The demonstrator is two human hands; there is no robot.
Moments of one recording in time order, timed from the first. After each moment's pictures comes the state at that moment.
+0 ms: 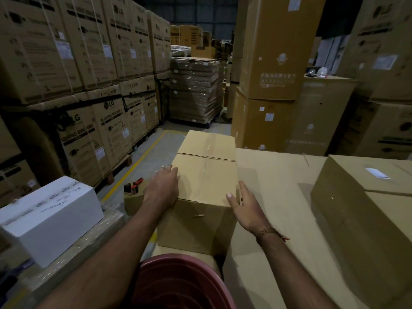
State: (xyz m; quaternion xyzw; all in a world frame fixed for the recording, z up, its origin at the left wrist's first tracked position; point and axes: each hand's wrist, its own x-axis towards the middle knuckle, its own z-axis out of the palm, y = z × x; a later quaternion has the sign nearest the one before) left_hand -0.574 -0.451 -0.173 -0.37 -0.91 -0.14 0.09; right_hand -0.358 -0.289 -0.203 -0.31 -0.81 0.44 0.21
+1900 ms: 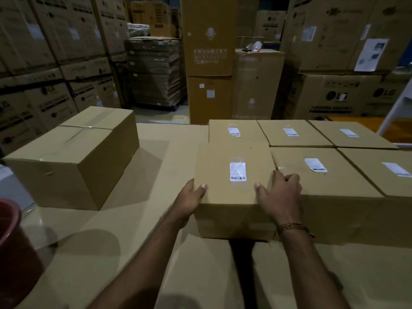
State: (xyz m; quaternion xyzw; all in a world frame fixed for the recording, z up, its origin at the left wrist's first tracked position) left_hand -0.026 -0.157 -0.228 -0.27 -0.71 -0.58 -0.31; right_hand 0.176 -0.016 -0.187 -0.52 -0.79 0.17 0.27
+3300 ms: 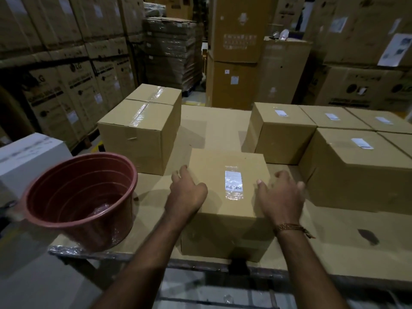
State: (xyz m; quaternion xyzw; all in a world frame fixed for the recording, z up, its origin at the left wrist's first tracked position) left_hand -0.089 -0.445 -0.195 -0.25 -0.87 -0.38 -0.16; right_hand 0.084 -0.290 -0.198 -0.54 -0.78 0.13 0.28
